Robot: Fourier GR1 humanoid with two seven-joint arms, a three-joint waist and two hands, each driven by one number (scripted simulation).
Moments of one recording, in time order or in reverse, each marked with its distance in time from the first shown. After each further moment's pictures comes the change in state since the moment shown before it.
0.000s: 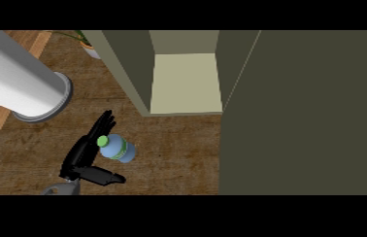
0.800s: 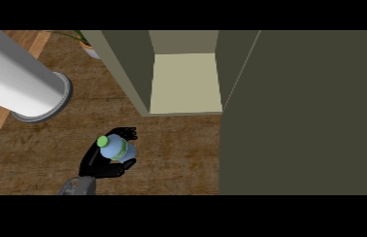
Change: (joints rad) left arm -0.158 -0.043 0.036 0.407 0.031 -0.163 -0.244; right arm 0.083 -0.032 -0.021 0.006 -0.055 0.030 -0.064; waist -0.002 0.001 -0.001
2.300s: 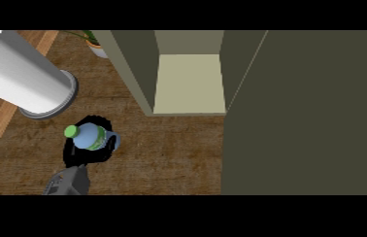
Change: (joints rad) left arm 0.007 -0.010 0.124 -0.194 0.181 0.164 0.000; right arm 0.095 -0.041 -0.078 0.011 -0.074 0.025 -0.084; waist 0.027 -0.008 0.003
